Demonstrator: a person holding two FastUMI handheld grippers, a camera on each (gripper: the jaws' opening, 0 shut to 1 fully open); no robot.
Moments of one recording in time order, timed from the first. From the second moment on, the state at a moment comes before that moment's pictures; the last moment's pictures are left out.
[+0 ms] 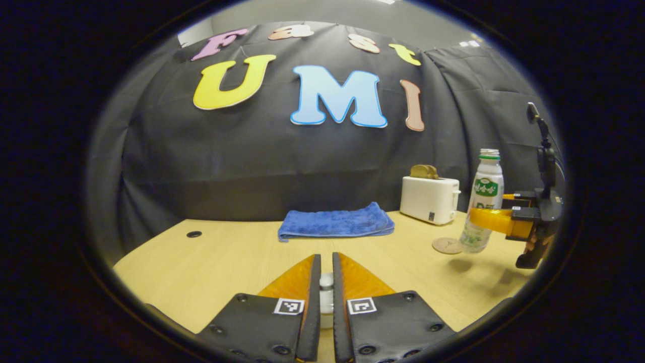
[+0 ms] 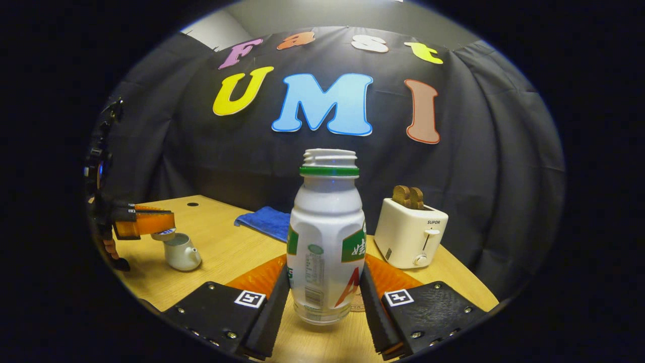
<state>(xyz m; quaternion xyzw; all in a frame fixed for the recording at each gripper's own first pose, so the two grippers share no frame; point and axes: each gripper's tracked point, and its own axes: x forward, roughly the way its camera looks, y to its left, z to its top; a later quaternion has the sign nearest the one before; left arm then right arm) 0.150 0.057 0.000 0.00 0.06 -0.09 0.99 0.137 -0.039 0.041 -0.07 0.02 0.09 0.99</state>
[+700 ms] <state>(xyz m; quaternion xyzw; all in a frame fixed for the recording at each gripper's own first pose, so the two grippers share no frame) 0.174 0.059 -0.025 0.02 0.08 -0.08 0.99 0.144 -0.058 0.030 -0.07 0.04 0.06 1.00</state>
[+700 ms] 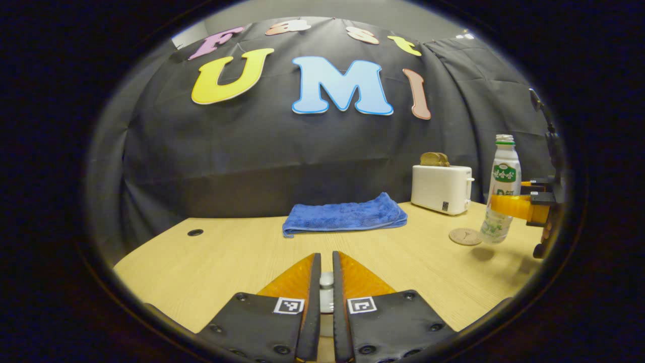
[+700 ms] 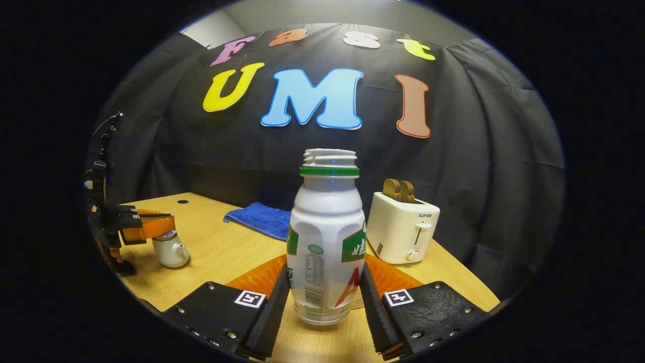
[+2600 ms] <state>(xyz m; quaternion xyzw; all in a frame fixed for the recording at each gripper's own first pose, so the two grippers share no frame) 0.083 0.041 0.062 0.00 -0.07 -0.13 0.99 0.230 -0.106 -0.001 -0.02 0.10 -0.01 0.99</state>
